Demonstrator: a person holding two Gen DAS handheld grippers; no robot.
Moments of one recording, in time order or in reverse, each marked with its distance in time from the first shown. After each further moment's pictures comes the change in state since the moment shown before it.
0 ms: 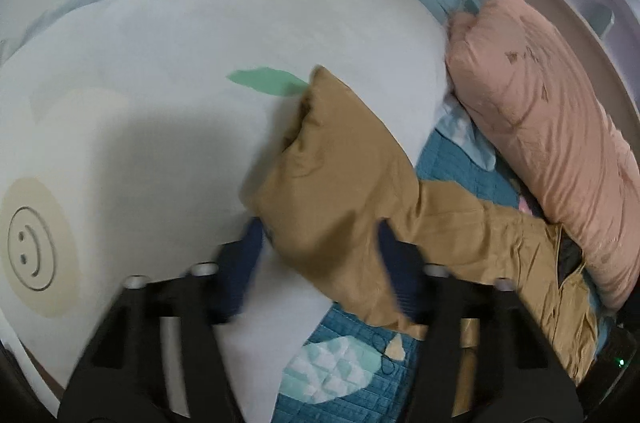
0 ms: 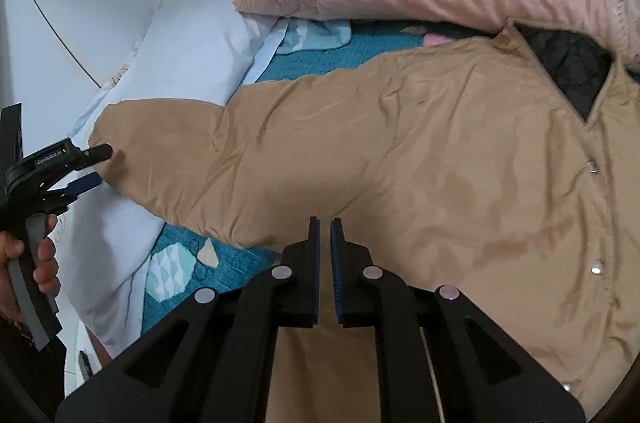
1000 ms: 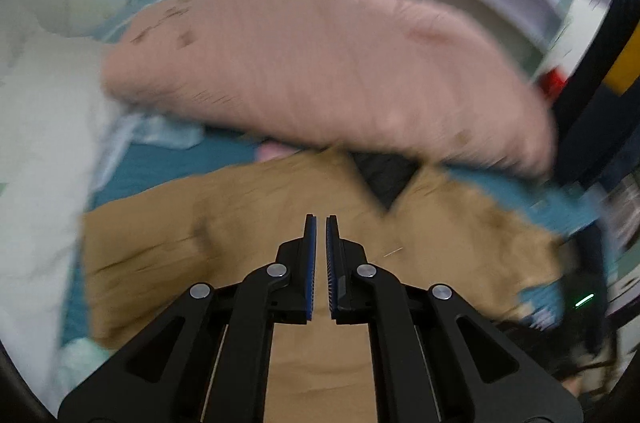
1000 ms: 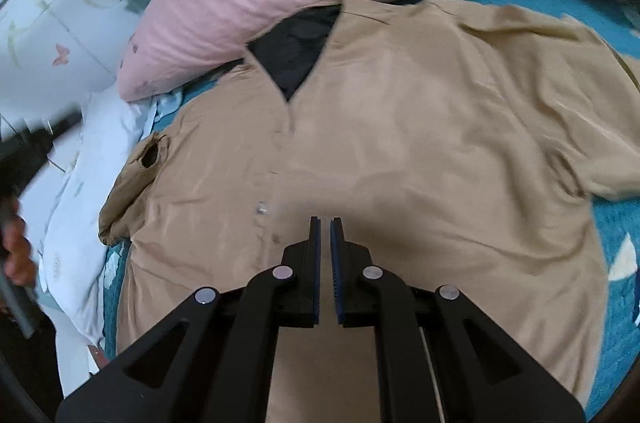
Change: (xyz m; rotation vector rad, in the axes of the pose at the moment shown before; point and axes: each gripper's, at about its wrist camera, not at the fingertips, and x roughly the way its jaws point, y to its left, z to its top) left arm -0.037 -0.289 -0.087 0.508 -0.024 -0.333; right arm -0.131 -0.229 -0.064 0.291 -0.100 -0.082
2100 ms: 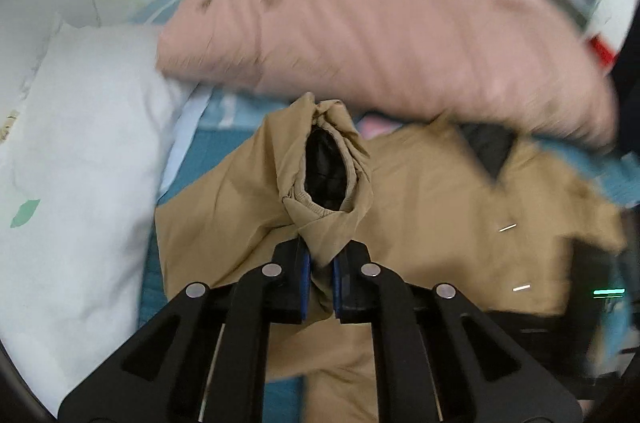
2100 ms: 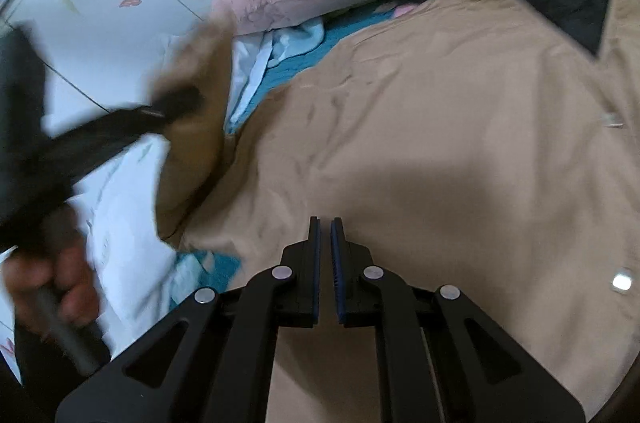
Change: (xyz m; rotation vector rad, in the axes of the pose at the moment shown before) left arm 0.020 0.078 0.004 0.050 0.026 0.089; right arm 0.141 0.169 0.008 -0.102 0.143 0.354
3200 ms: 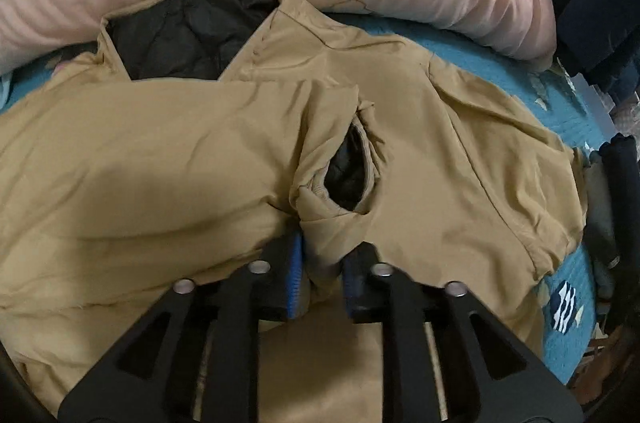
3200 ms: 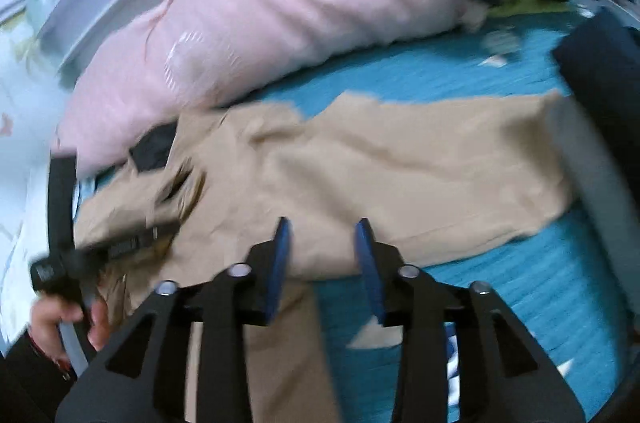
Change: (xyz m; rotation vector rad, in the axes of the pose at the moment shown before) left arm 0.145 -0.292 -0.044 0.124 0.231 -0.227; right arm -0.343 -0.205 -0.072 0.195 -0.439 -0.623
